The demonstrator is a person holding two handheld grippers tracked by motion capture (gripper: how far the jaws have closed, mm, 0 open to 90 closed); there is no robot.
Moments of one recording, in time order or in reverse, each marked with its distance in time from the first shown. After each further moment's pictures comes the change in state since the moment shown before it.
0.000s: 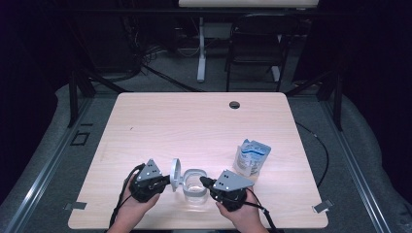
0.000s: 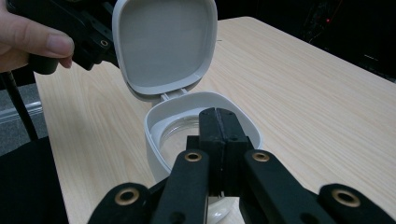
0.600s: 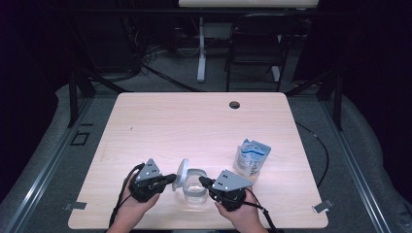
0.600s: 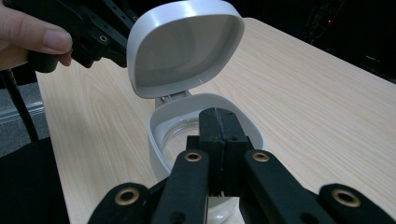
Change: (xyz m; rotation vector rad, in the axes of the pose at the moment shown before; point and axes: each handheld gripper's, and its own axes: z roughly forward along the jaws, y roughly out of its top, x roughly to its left) left arm -0.002 0.003 -0.002 -0.006 -0.007 0.009; right arm 0.001 0.002 0.001 -0.001 0.006 -0.002
